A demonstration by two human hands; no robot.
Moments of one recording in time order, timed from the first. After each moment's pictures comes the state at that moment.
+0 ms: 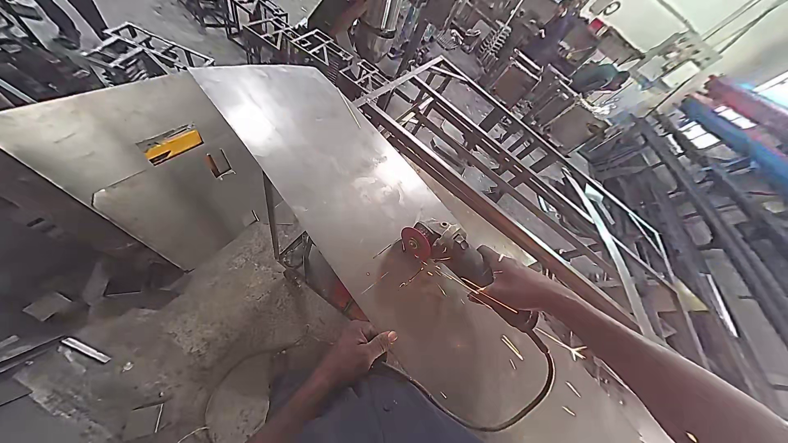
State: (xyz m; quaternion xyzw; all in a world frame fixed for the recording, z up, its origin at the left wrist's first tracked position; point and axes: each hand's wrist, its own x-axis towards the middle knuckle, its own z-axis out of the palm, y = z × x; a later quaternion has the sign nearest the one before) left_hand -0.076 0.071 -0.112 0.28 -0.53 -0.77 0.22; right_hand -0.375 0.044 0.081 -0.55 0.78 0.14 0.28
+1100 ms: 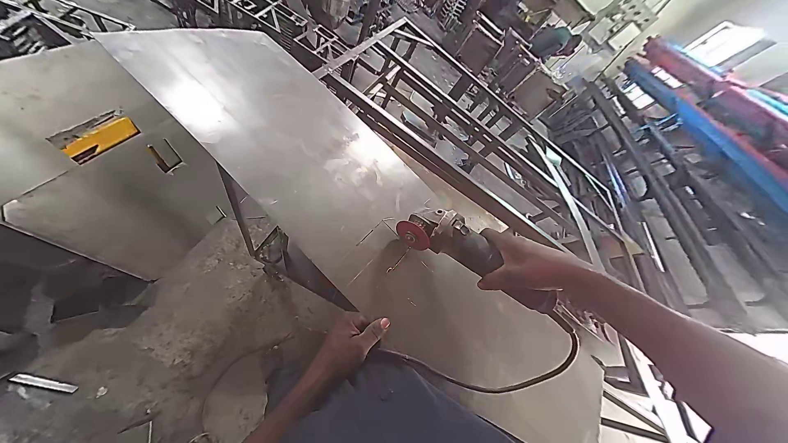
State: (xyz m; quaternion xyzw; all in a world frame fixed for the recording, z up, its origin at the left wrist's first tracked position) left_hand -0.079 0.070 -0.114 0.28 -0.55 -0.75 0.22; right_hand -0.385 0.068 0.110 -0.50 0.80 0.15 0.30
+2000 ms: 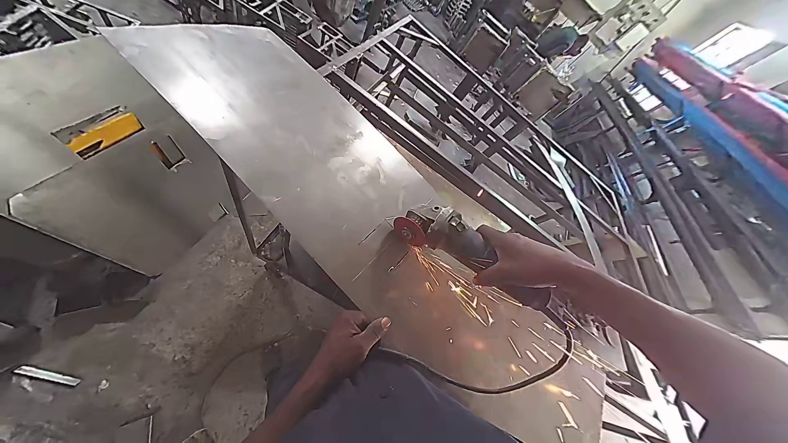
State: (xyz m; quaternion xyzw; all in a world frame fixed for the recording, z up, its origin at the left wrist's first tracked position) left_hand -0.078 0.071 -0.114 0.29 -0.56 -0.74 0.23; right_hand -0.377 0.057 0.106 -0.51 0.80 0.17 0.28
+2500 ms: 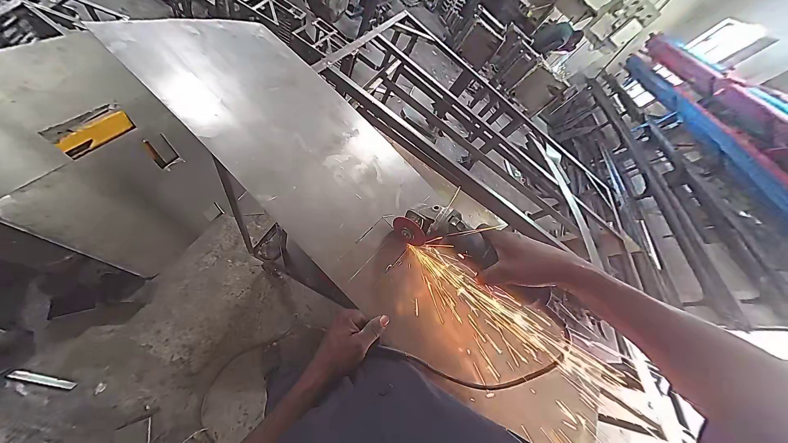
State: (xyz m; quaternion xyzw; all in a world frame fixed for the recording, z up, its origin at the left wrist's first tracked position) left_hand -0.080 0.071 -0.117 0.28 -0.57 -0.74 0.23; right_hand -0.385 0.065 0.104 -0.51 0.79 0.14 0.30
